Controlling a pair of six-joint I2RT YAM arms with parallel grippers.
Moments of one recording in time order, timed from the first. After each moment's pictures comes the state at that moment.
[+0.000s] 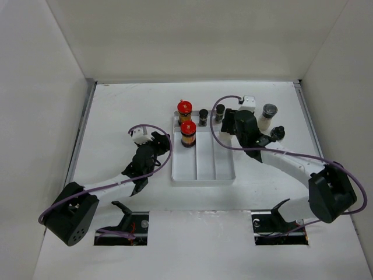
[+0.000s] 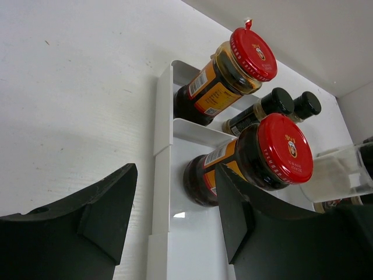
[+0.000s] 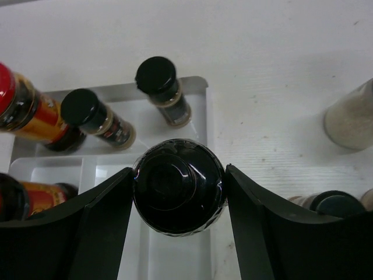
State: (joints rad) left arm -0.60 1.17 0.29 0.73 -0.47 -0.67; right arm 0.53 1.38 0.86 0.12 0.44 0.36
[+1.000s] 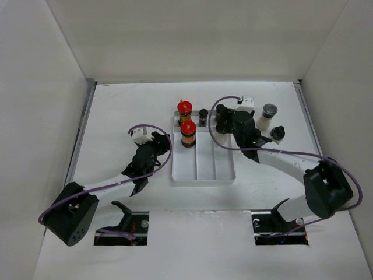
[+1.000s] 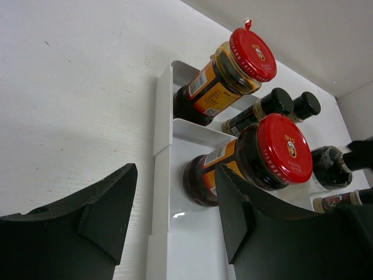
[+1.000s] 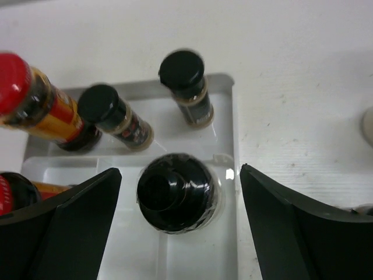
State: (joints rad) left arm -0.60 1.17 0.29 0.73 -0.47 -0.67; right arm 0.58 1.47 0.84 0.25 0.45 0.38
